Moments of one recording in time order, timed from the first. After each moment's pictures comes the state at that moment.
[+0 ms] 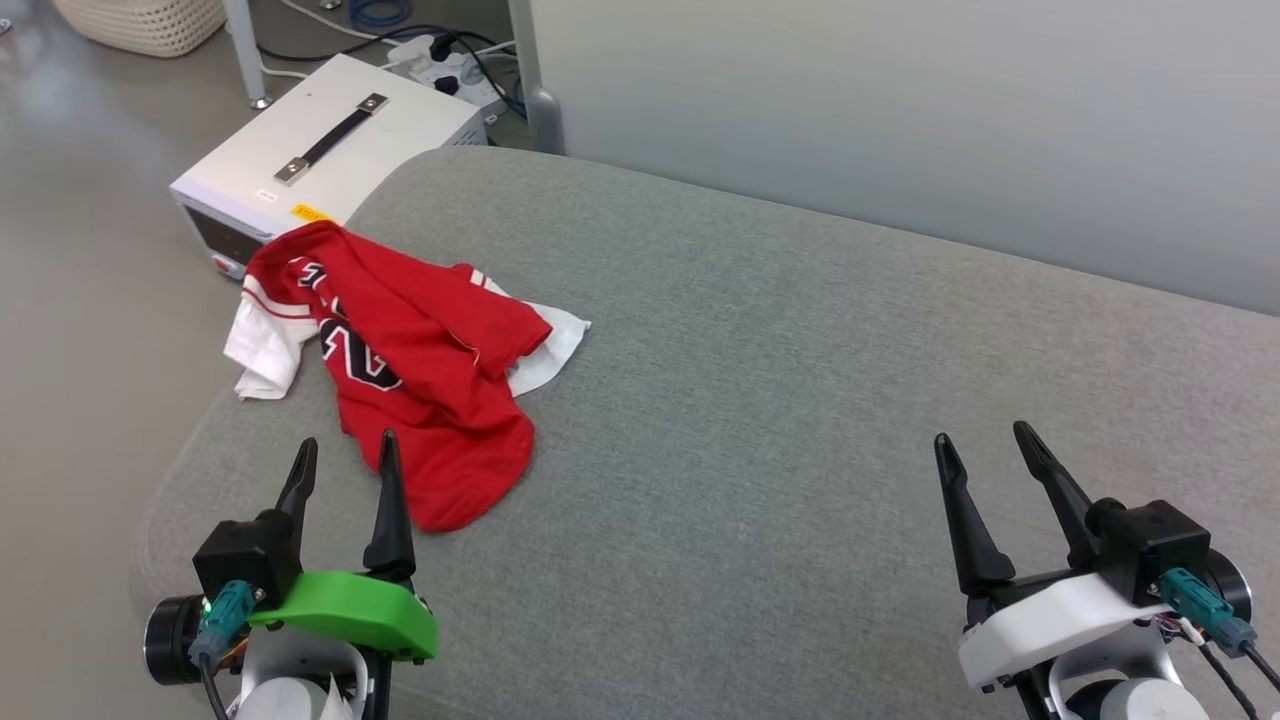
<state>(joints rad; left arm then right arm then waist) -0.04 0.05 0.04 0.11 -0.17 -0.04 -0.18 0.03 -0.05 0.07 -0.08 0.14 0.13 -0.08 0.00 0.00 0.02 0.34</state>
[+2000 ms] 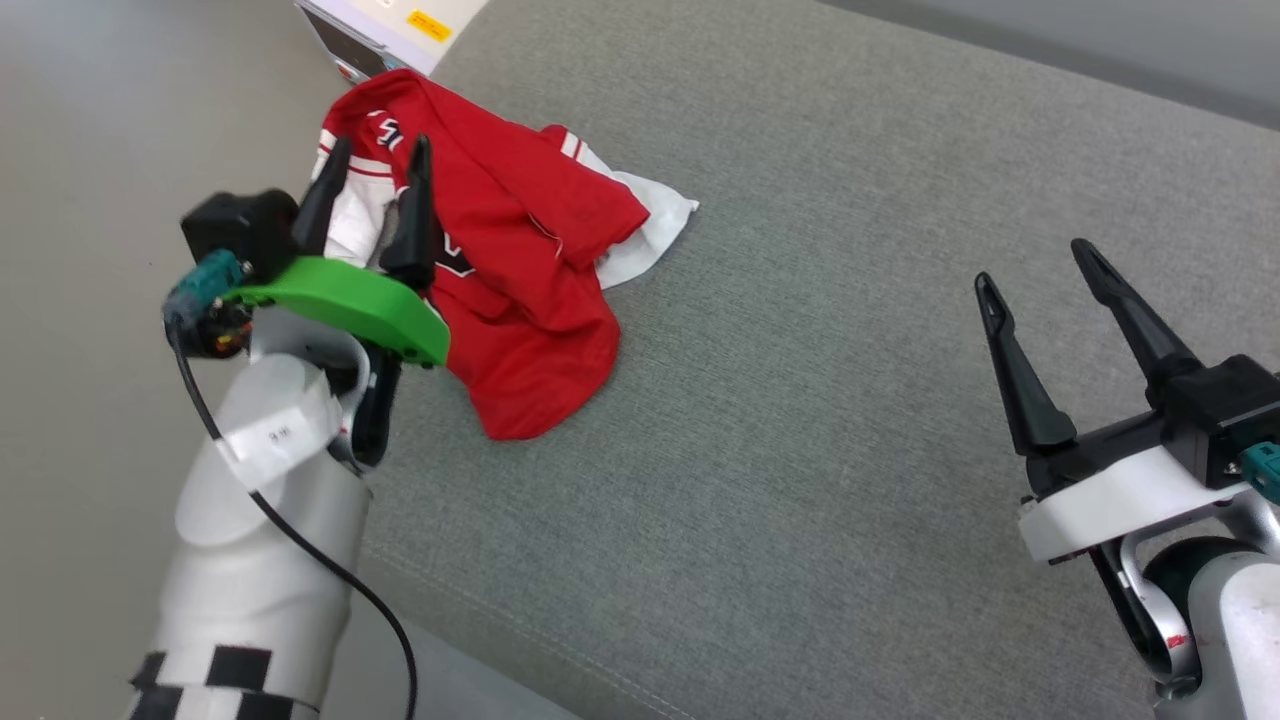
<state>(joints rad) -0.66 0.14 -0.10 0.57 -0.36 -0.13 -0.25 -0.16 -0.21 0.13 -0.28 0.10 0.13 0.05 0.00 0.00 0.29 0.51</state>
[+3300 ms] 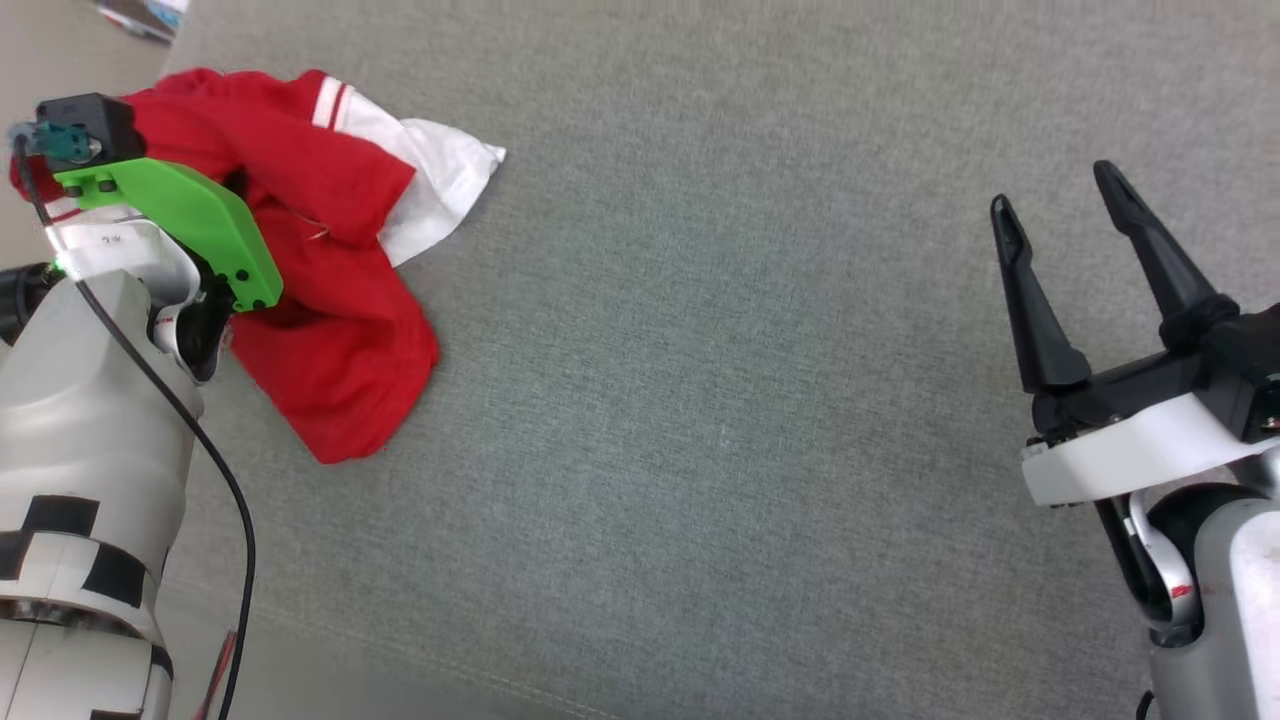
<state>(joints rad) -1.06 0.36 -0.40 1.20 -0.70 -0.10 0.05 -0.26 -0.20 0.12 -0.27 0.13 0.13 0.01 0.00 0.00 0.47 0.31</state>
